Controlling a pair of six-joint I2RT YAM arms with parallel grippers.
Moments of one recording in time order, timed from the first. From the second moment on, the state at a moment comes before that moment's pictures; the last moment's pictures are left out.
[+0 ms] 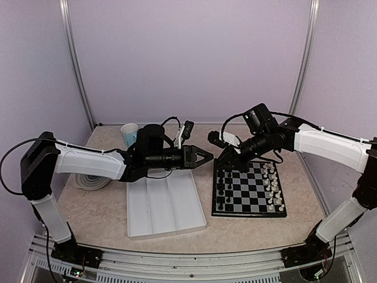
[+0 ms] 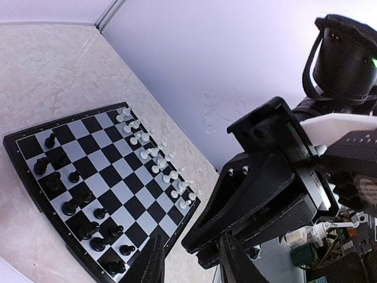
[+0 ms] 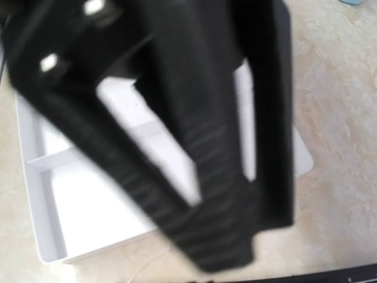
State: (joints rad) left arm -0.89 1.76 1.08 0.51 0.43 -0.71; right arm 0.68 1.51 1.24 -0.57 -0.54 -0.56
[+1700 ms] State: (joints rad) left arm -0.86 2.22 1.76 0.01 0.22 -0.40; right arm 0.31 1.22 0.95 -0.51 -0.44 -0.57
